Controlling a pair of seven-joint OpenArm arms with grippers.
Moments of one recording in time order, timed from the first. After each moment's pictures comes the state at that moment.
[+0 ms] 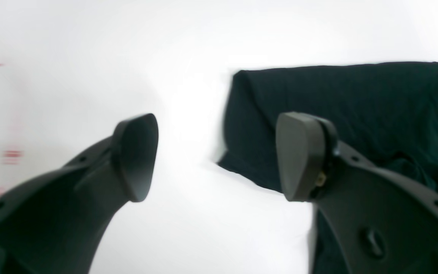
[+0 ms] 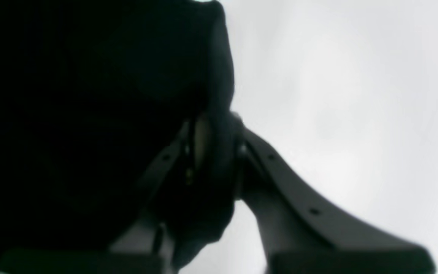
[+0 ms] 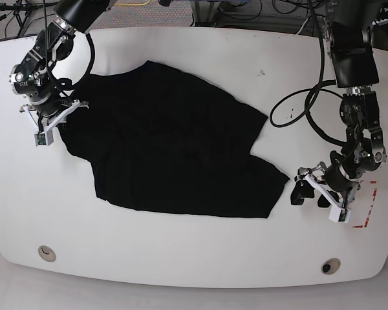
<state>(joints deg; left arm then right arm) -19.1 -18.2 -8.4 75.8 -29.6 -22.6 46.6 -2.7 4.9 41.6 97.9 12.5 40.5 -58.5</state>
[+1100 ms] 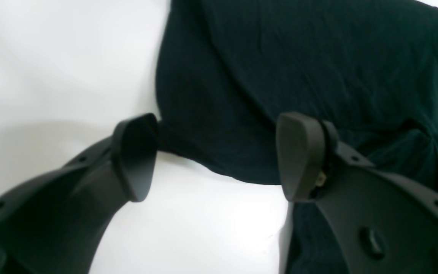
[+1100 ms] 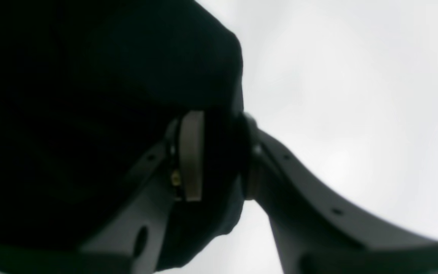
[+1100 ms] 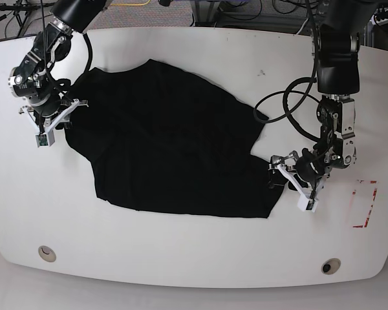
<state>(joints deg) -21.0 -14.5 -1.7 65.6 -27.6 -23.1 44.7 -3.0 6.8 39.6 97.5 12.4 40.5 -59.6</state>
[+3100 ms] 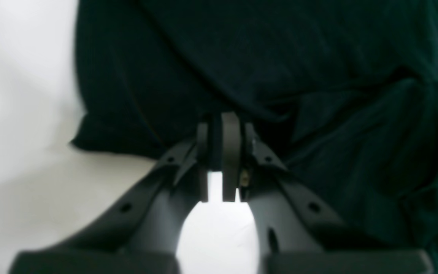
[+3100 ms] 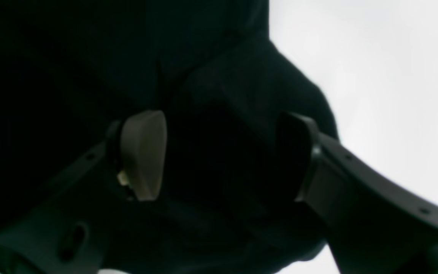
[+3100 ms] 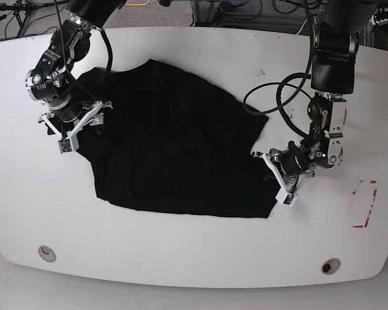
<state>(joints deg) -20.3 -14.1 6.0 66.2 -27.0 -24.9 45.7 -4.1 0.7 33.7 105.2 12.5 40.5 -60.8</state>
